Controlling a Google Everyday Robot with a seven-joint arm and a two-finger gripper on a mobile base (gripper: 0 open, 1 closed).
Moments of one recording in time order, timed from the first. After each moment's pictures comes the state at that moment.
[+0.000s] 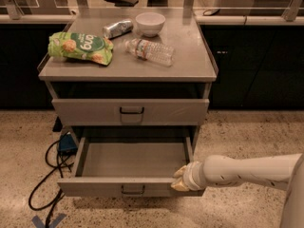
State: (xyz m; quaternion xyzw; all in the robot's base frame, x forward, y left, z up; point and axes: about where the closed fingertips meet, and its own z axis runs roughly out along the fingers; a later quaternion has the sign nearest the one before) arm 0.516 -0.117 0.430 -0.54 0.80 0.09 0.27
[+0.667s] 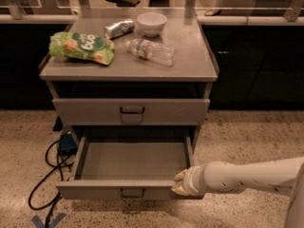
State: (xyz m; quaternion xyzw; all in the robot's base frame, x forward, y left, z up) arm 0.498 -0.118 0.432 -0.53 0.80 0.08 0.27
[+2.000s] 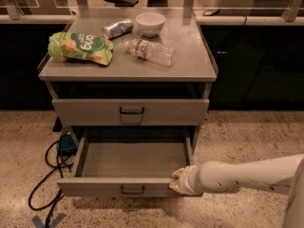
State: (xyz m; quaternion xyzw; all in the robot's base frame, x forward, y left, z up) arm 0.499 -0.096 0.440 -0.52 0.80 0.09 0.28
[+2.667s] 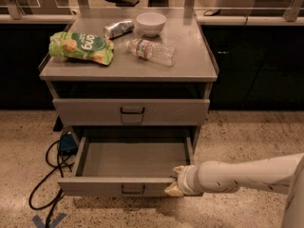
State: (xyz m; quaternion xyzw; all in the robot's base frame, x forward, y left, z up) arm 0.499 -0.096 0.440 -0.52 0.80 0.09 0.28
